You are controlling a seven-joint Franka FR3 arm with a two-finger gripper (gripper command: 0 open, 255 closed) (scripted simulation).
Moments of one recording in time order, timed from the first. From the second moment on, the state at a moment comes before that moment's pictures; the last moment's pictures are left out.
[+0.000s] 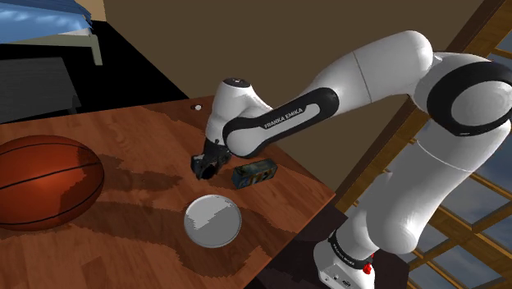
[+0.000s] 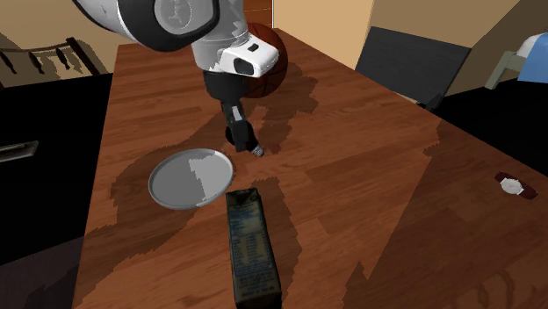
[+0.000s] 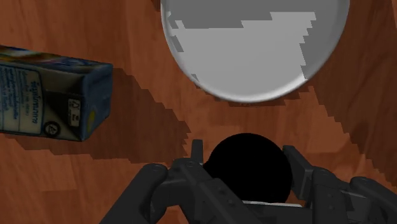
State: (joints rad) arm 0.19 0.05 0.22 -2.35 0.06 2.48 0.51
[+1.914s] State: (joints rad) arm 0.24 0.18 0.23 -2.34 0.78 2.62 -0.40
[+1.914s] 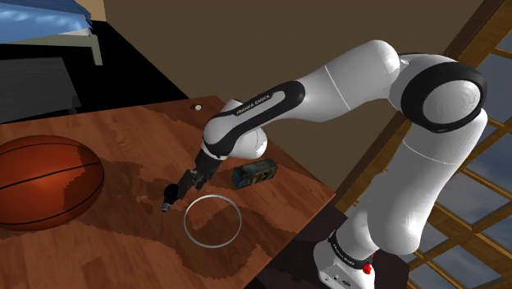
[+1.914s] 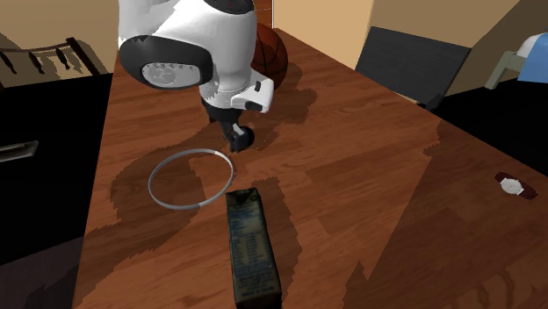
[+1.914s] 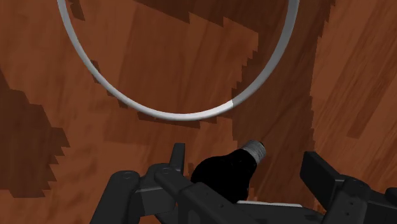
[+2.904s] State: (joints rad) arm 0.25 0.27 0.26 -2.31 0.83 2.69 -0.45
